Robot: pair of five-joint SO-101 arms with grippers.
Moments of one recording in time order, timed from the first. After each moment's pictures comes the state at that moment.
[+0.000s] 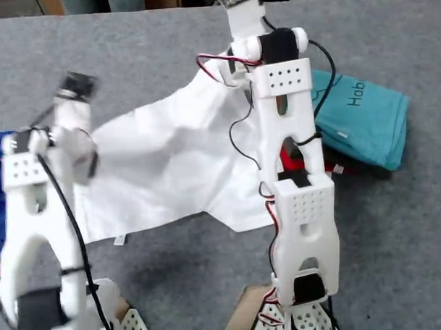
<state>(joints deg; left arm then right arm) -12.8 -23.3 27.7 76.5 -24.8 -10.6 39.4 -66.0 100.4 13.4</state>
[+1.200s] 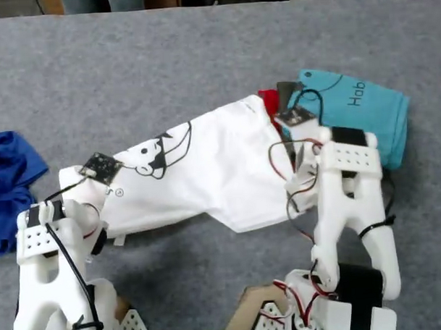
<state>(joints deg) -20.3 -46.0 65.5 72.0 -38.4 8.4 -15.2 35.6 82.4 33.9</state>
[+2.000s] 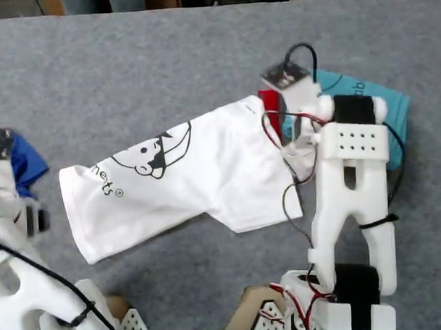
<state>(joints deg) -43.9 -45.9 34.2 87.4 -33.0 1.4 -15.2 7.4 96.3 34.3</state>
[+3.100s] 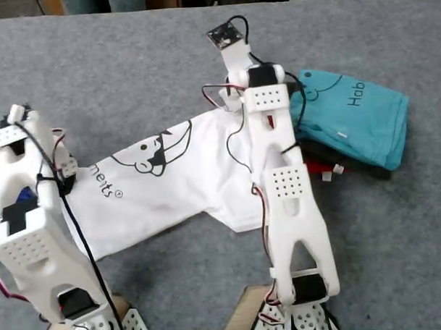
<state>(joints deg) -29.1 24.0 2.8 74.2 12.4 -8.2 81.3 -92.2 83.6 21.1</state>
